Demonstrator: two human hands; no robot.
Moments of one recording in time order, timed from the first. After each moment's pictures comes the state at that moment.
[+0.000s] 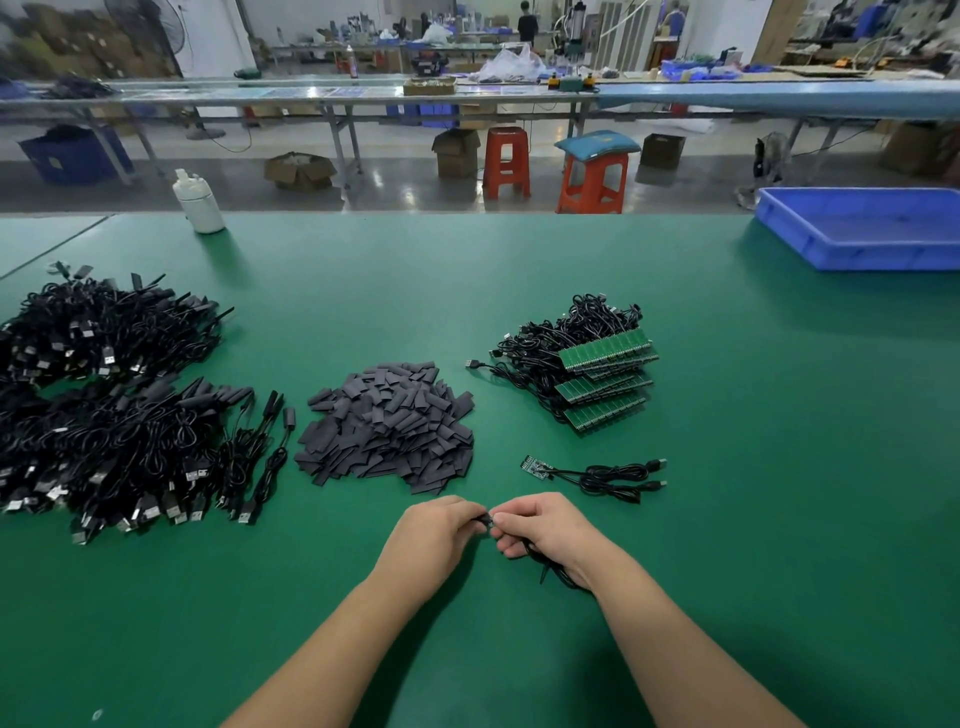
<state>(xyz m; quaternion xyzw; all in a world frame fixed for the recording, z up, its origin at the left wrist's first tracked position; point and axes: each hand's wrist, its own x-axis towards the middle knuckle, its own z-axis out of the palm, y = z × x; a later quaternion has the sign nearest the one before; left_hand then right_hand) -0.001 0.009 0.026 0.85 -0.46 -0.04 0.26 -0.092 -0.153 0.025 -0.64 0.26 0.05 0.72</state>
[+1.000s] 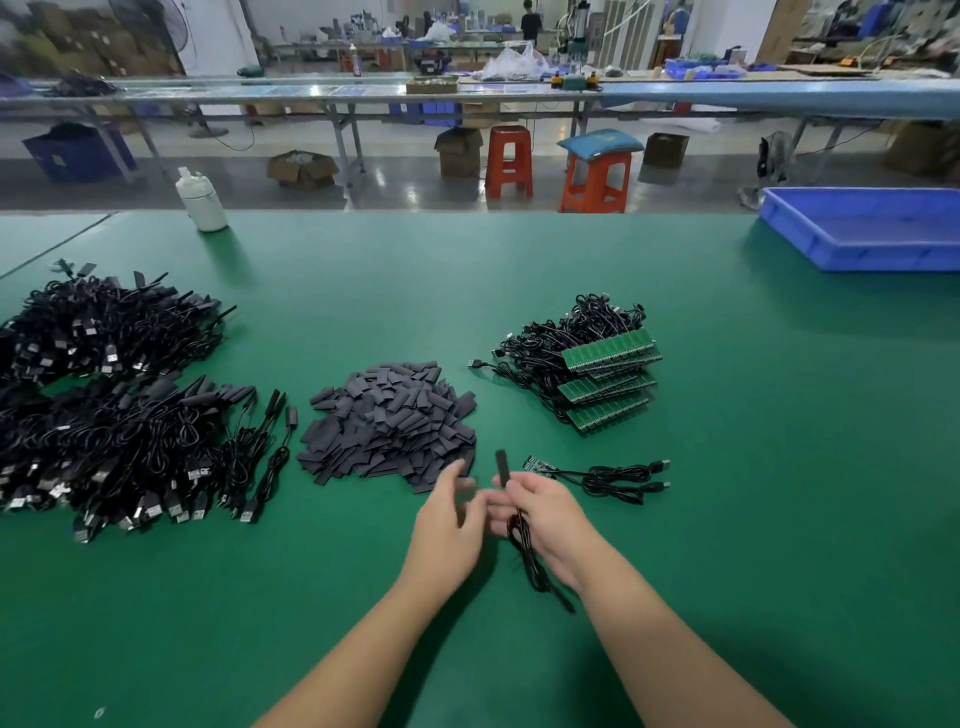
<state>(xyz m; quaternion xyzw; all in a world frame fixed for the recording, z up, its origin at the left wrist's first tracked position) -0.019 -0.011 0.026 0.83 -0.22 -0.15 0.49 -0.080 -0.137 0.039 -0.49 0.26 -0.05 0.83</state>
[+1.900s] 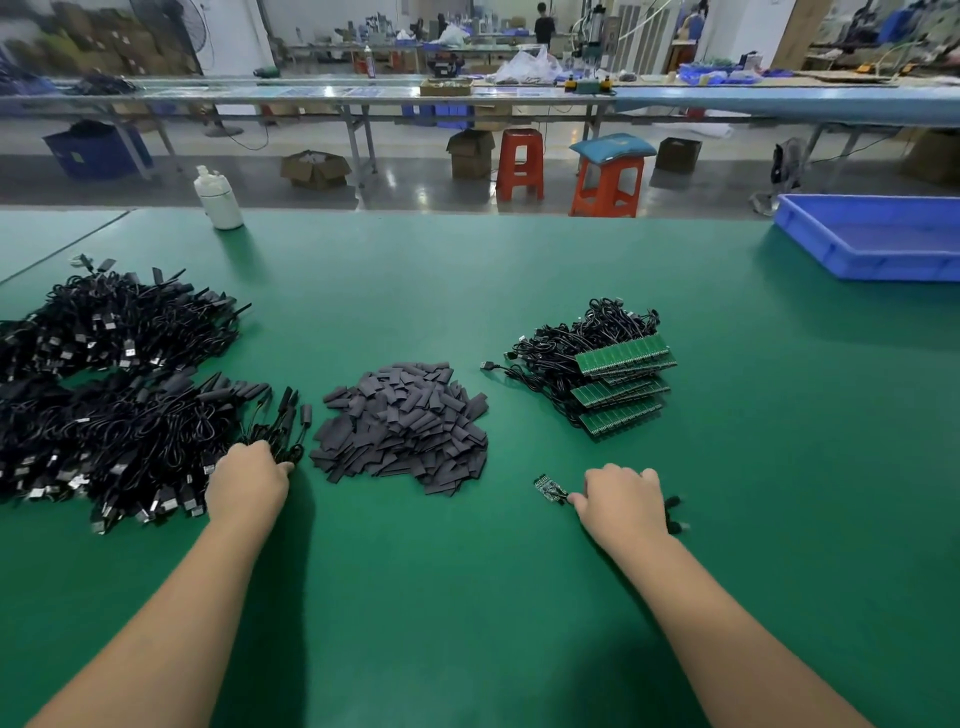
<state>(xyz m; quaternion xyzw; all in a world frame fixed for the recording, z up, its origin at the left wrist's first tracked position) 0.152 0.132 0.045 1.00 -0.01 0.00 0.09 -0.092 -0.203 0.038 -0.95 0.30 0.06 -0.03</state>
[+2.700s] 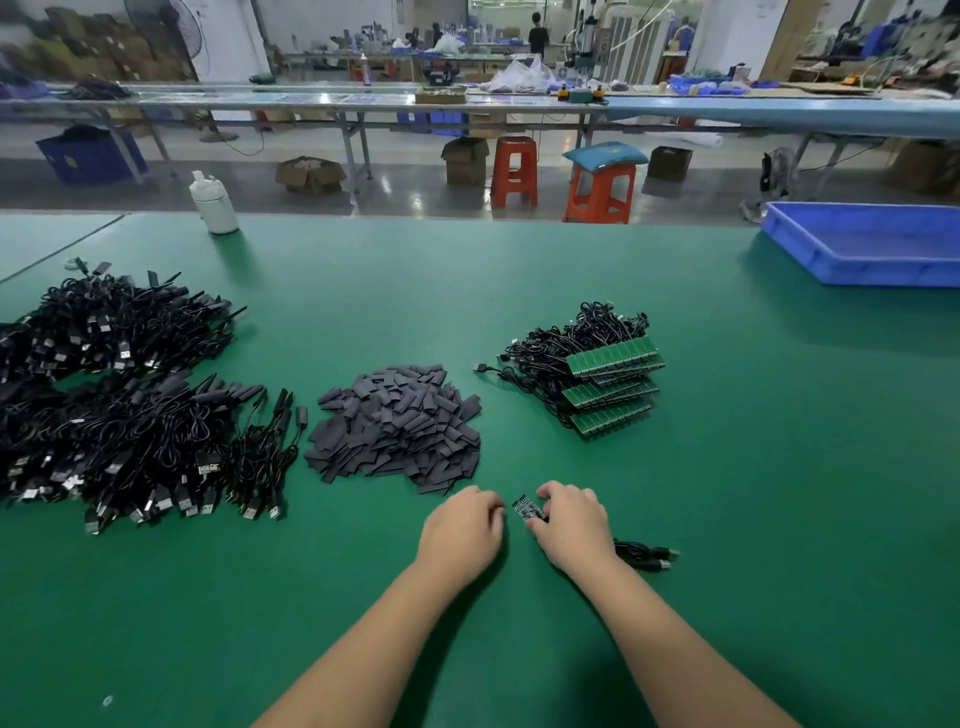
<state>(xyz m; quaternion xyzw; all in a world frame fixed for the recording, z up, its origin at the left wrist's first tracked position) -0.009 -0.029 0.015 0.92 -0.33 -0.09 0.21 -0.089 -0.162 0.019 -0.92 0.34 0.03 0.20</state>
